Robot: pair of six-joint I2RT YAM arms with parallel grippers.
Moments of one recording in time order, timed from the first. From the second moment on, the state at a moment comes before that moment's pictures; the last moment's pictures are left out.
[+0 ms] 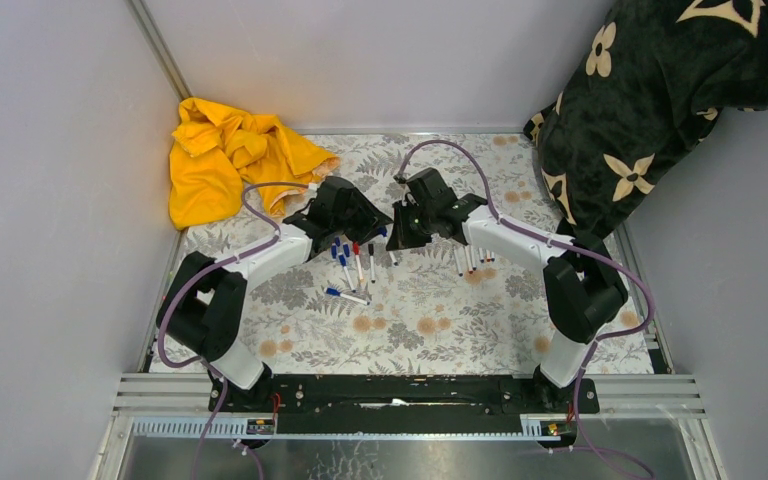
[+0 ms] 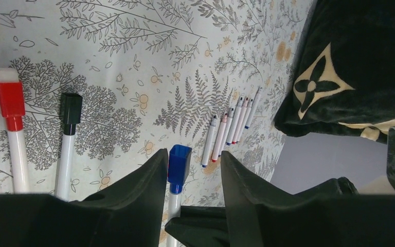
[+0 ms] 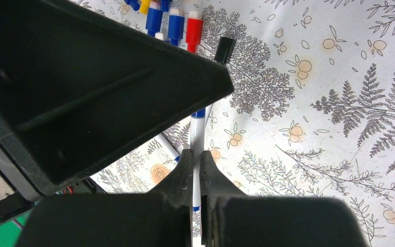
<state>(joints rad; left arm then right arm) -0.49 1.60 0.99 -0.06 0.13 -1.18 0.68 1.76 1.29 -0.40 -0.26 0.49</state>
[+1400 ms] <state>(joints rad) -0.51 1.54 0.95 -0.01 0.11 -1.20 0.63 1.68 1.25 -0.35 -0.34 0.53</state>
